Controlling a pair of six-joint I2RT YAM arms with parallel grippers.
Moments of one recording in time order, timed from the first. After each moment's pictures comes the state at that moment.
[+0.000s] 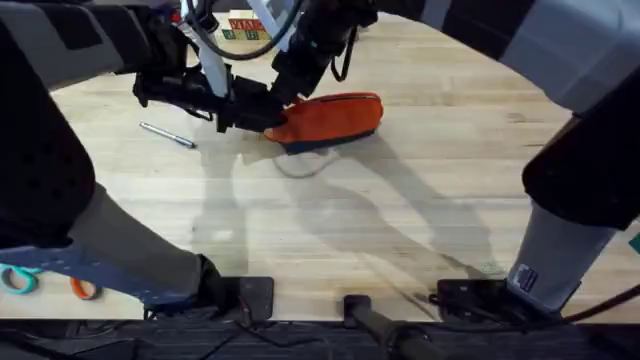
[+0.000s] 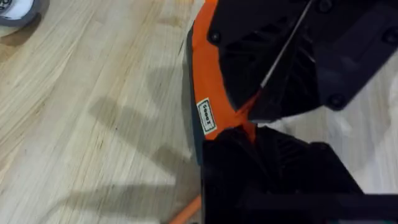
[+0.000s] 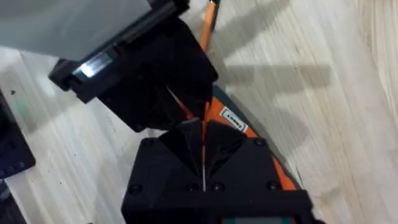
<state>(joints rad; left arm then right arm) 0.17 1.79 1.16 -0.99 1.03 1.47 0.71 2.09 1.99 -1.05 -0.28 -0.37</state>
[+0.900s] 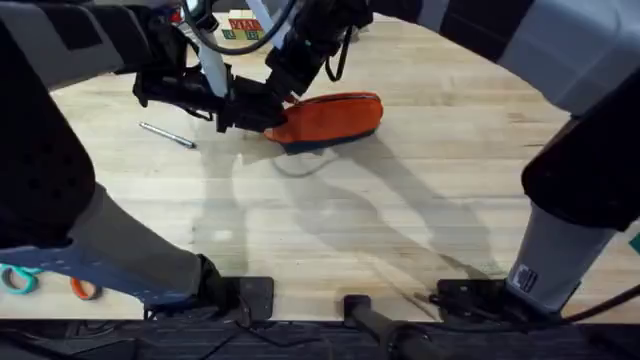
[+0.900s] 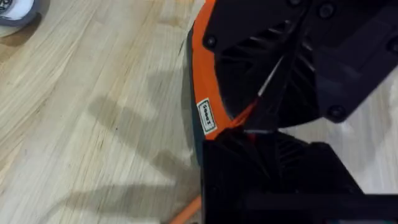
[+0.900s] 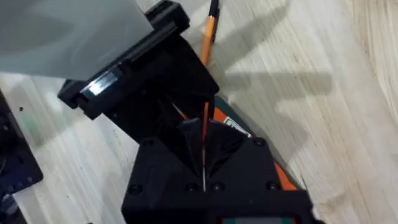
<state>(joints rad) 0.17 1.79 1.16 -0.99 1.03 1.47 0.72 2.09 1.99 -1.01 -0.28 -0.30</state>
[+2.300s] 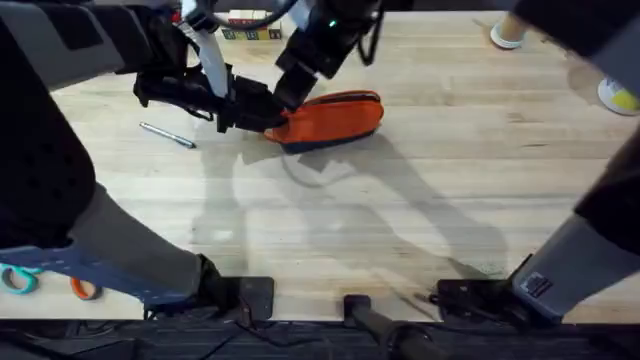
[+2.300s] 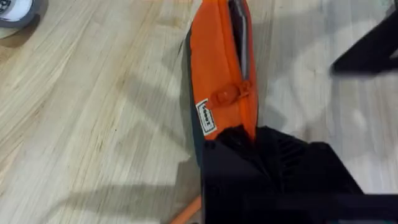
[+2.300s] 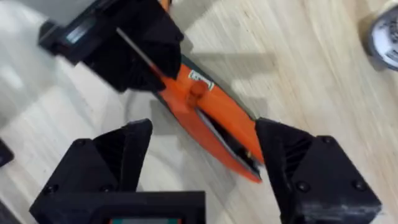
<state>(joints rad) 0.17 1.79 1.16 -1.00 1.03 1.47 0.72 1.95 2.00 -1.18 -0.06 -0.29</state>
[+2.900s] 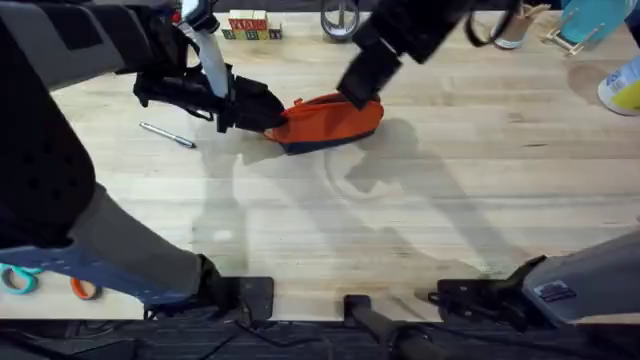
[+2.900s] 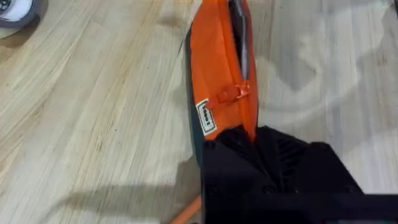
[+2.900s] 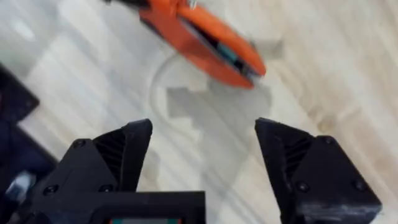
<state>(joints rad) 0.17 1.79 1.16 -1.00 1.03 1.47 0.62 1.73 2.00 -1.50 -0.05 -0.23</state>
